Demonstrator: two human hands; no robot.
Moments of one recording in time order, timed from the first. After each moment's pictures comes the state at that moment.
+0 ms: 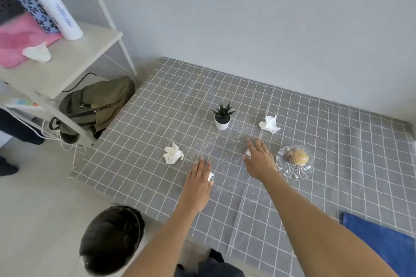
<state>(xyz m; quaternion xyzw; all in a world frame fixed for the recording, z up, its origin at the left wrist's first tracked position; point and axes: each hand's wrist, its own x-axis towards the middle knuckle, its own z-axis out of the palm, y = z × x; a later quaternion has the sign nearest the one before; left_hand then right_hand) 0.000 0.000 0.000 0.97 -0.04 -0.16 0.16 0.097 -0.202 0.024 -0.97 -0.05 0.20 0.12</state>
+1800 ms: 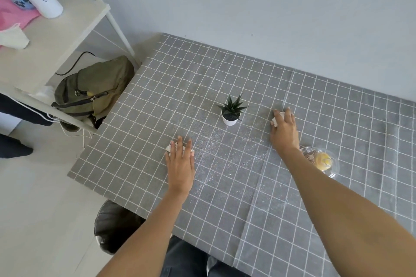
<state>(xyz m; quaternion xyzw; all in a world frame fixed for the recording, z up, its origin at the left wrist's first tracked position) 0.058 0.048 -0.029 0.98 0.12 0.01 0.18 0.195 -0.227 -0.008 -0.97 0.05 0.07 0.23</state>
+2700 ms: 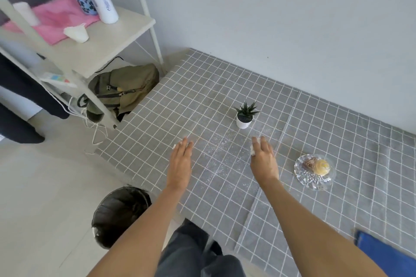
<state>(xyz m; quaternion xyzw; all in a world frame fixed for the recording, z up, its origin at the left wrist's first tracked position) 0.009 0.078 0.003 0.97 0.09 0.07 0.21 0.086 -0.157 0.030 -0.98 -0.09 0.07 0.18</state>
